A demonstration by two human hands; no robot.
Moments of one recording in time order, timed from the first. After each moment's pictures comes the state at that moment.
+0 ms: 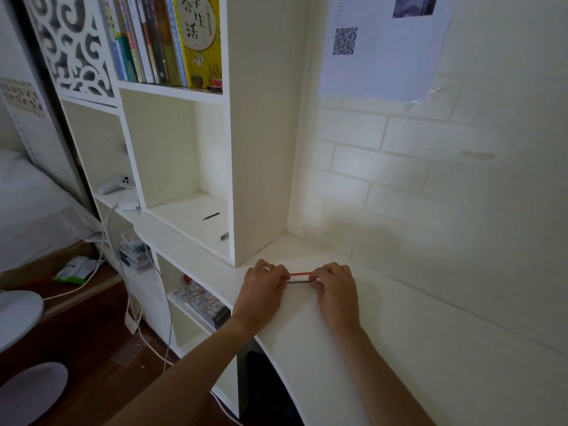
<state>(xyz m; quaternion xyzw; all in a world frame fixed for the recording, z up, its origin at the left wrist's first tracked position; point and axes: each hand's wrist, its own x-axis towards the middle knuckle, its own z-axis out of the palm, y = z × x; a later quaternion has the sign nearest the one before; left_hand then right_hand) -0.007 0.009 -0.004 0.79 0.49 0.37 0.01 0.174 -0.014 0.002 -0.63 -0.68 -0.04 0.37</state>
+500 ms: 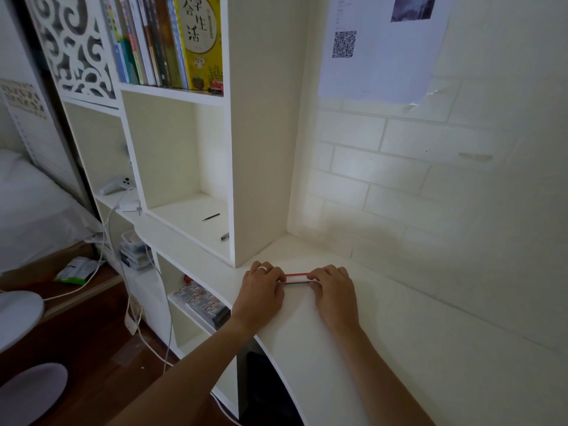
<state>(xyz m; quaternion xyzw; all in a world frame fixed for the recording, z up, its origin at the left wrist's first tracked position) -0.009 0.013 -0.008 0.78 0.51 0.36 0.02 0.174 -0.013 -0.003 -0.63 -0.69 -0.05 0.36</state>
